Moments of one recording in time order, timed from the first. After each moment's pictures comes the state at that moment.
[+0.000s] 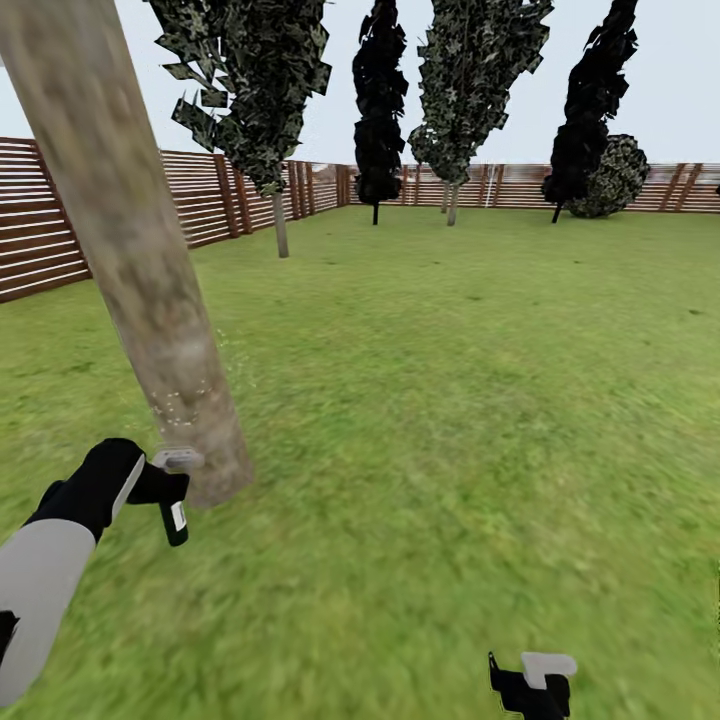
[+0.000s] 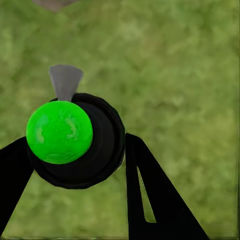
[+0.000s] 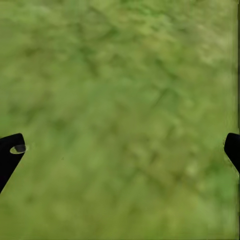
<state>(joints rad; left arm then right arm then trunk) -0.94 0.30 0.03 -0.64 -0.12 1.00 -0.36 -0.46 -0.06 0.40 -0.03 -0.39 -0.57 -0.13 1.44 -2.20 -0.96</state>
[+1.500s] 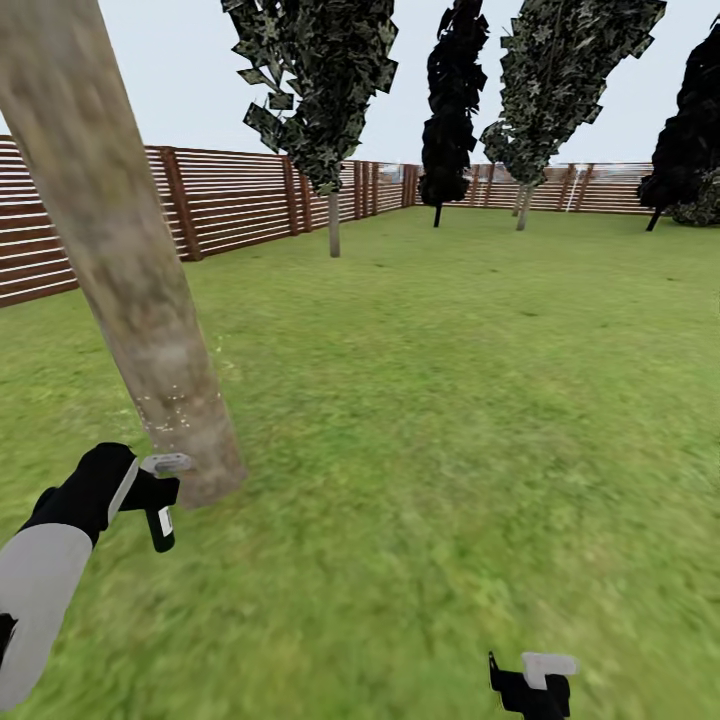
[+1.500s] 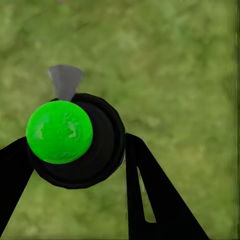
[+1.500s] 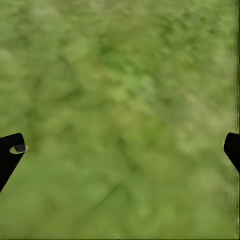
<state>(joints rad) -0.93 0.30 0.09 -0.64 -0.11 1.00 -0.25 -0.46 -0.06 0.40 -0.03 -0.39 -0.57 -0.13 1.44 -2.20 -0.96</state>
